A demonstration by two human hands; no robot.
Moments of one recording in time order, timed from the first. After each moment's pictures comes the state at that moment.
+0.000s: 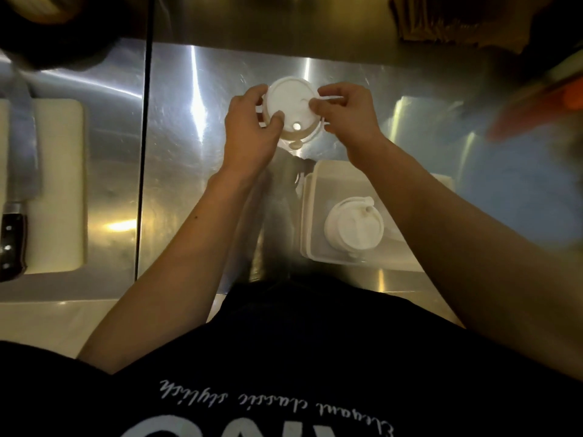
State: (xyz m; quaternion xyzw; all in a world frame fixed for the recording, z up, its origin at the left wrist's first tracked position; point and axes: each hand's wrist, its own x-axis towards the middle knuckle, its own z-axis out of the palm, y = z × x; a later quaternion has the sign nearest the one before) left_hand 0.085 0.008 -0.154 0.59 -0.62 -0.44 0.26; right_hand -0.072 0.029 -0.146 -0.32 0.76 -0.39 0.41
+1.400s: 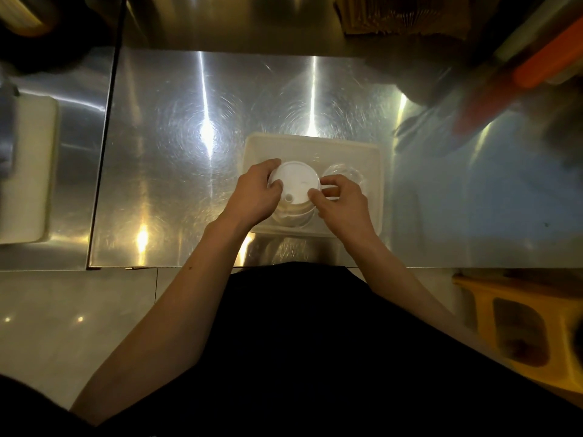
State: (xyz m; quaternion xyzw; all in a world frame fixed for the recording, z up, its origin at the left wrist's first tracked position) left_hand 0.018 0.171 -0.142 0.57 -0.67 -0.48 0.07; right_hand -0.124 0.248 -0.155 -0.31 0.79 -0.34 0.42
